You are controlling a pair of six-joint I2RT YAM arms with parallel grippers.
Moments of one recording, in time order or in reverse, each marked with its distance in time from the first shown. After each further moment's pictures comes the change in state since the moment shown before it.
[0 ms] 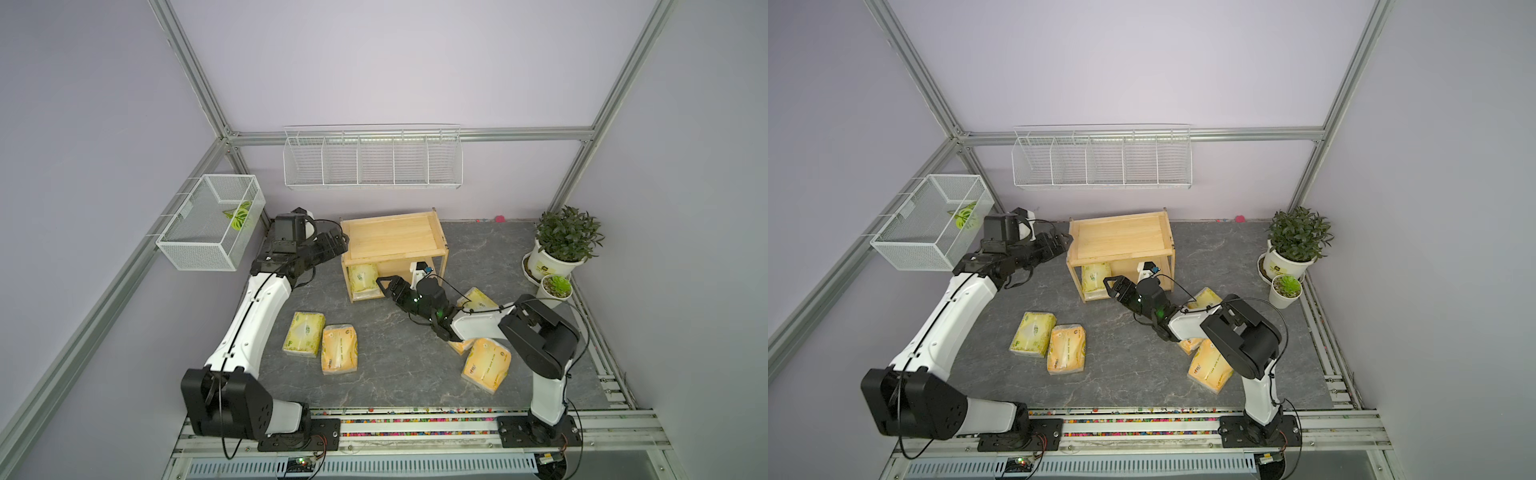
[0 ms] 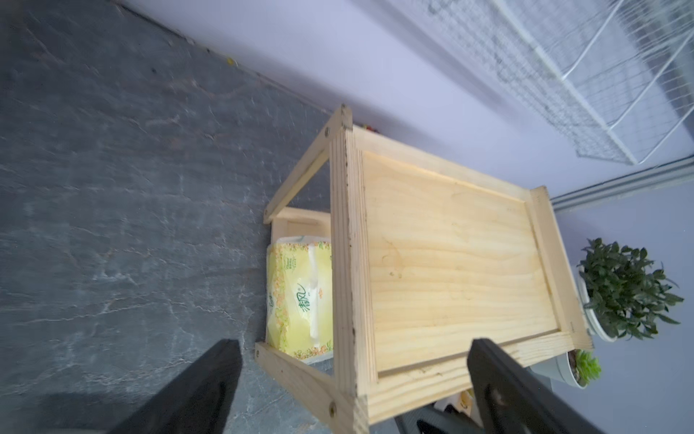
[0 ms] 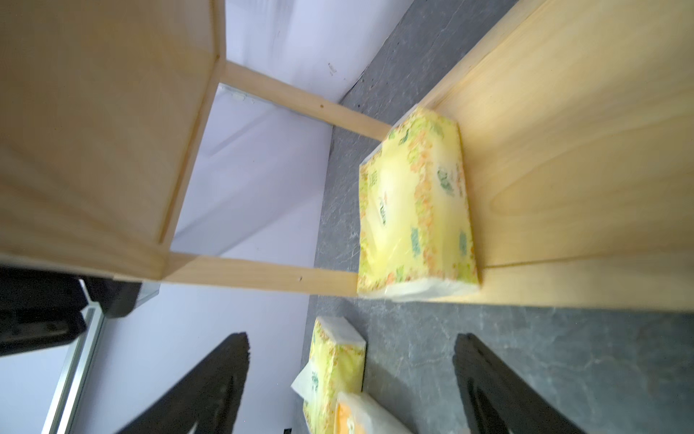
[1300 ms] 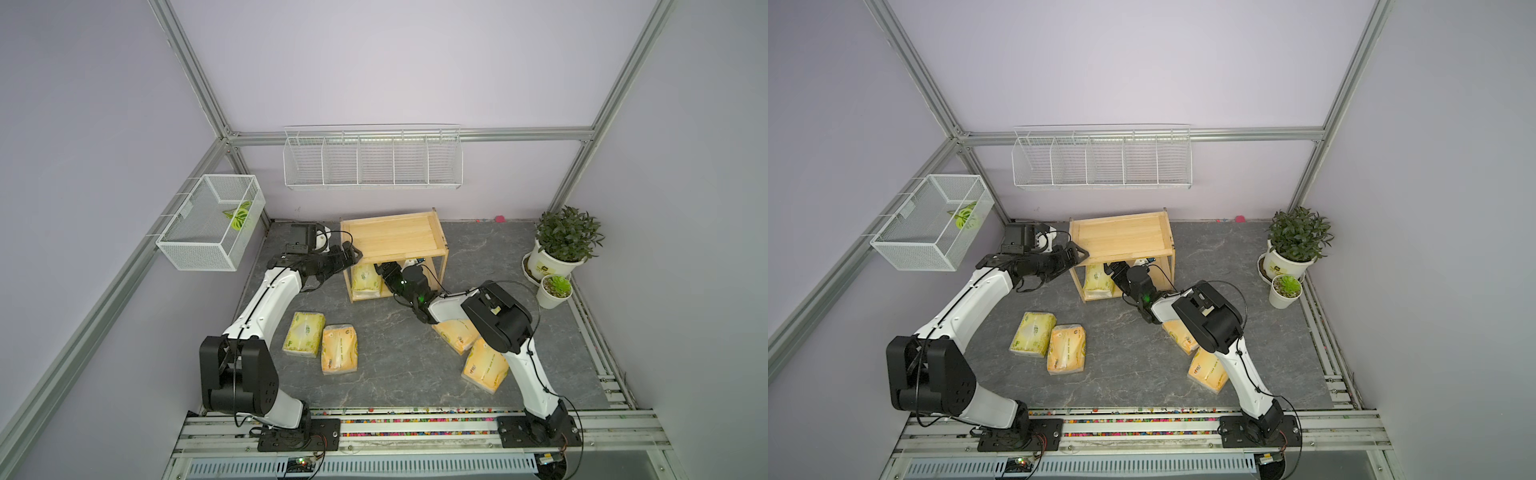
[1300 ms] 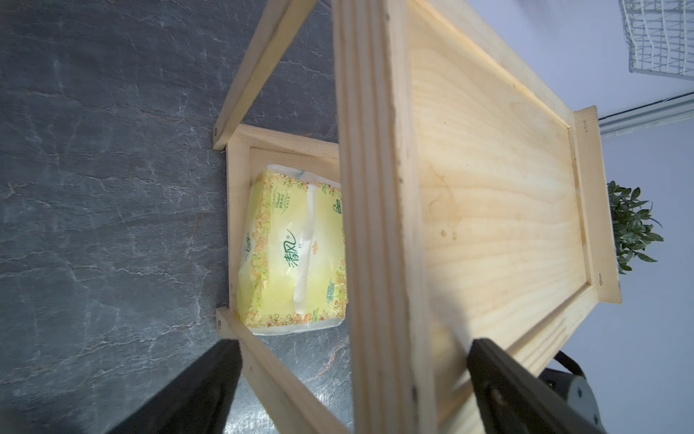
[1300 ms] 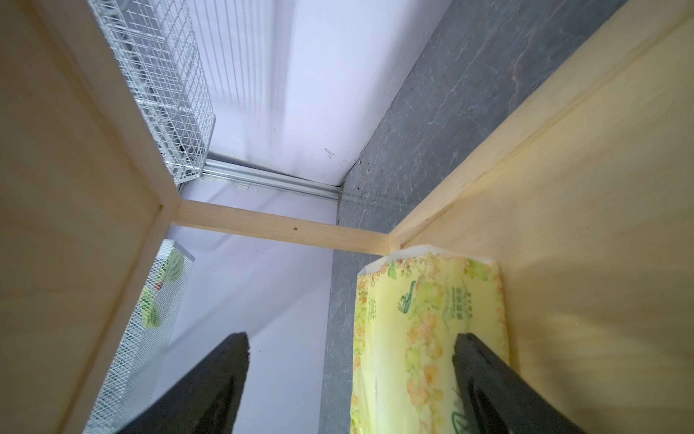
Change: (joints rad) left arm -0.007 0.174 -0.080 0.041 0.229 0.003; right arm -0.081 0.404 0.399 0.111 0.112 0.122
